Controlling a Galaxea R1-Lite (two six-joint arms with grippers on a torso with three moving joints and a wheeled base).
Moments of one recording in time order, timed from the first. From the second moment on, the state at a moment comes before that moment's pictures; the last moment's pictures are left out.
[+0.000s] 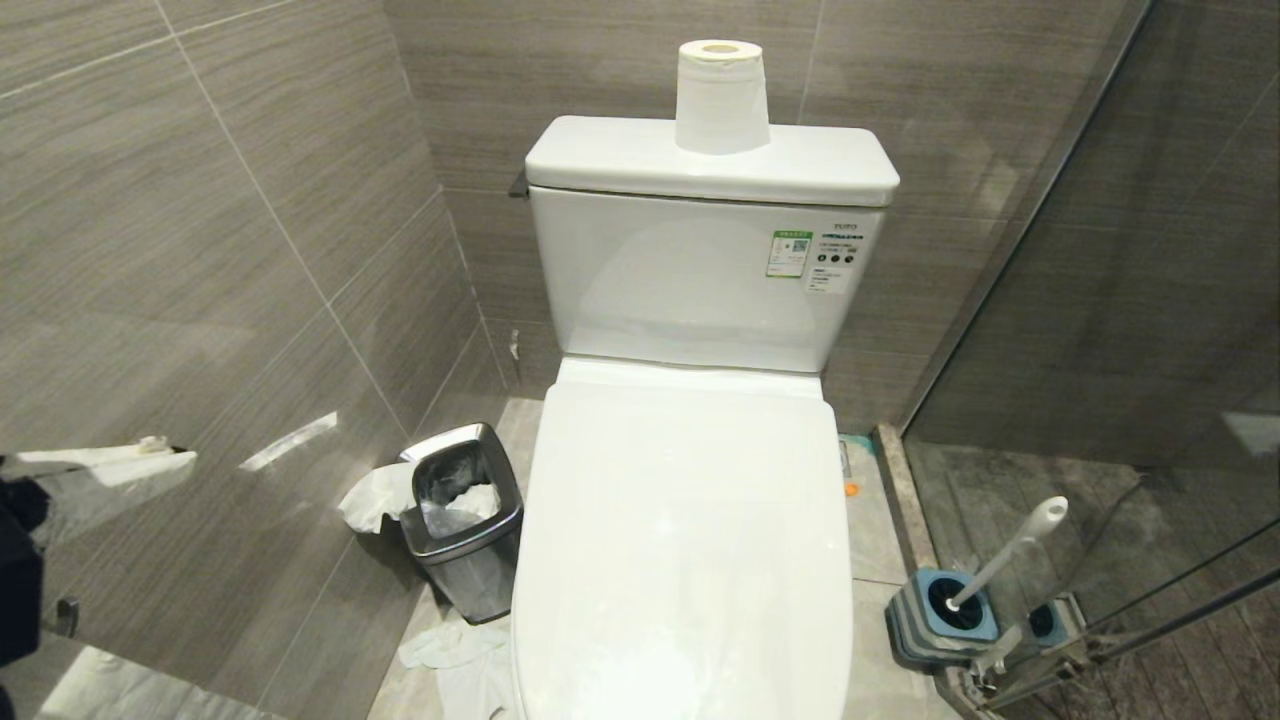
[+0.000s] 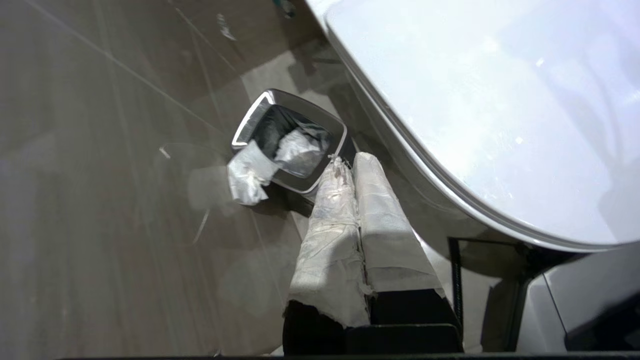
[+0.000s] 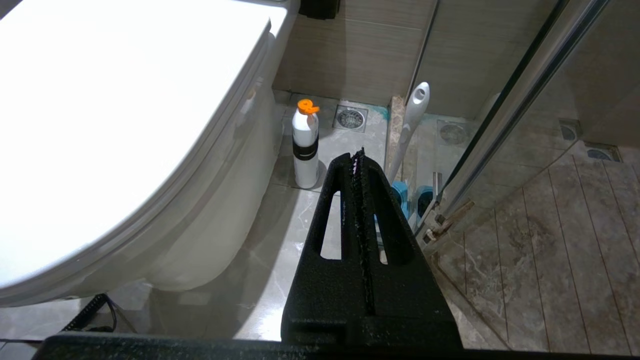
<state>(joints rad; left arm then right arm) -0.21 0.96 -0.91 0.30 -0.10 0.42 0.01 0.00 0.00 0.00 0.00 0.01</state>
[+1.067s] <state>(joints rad) -0.24 1.49 -0.91 0.04 0.25 0.32 0.01 0.00 0.00 0.00 0.00 0.01</state>
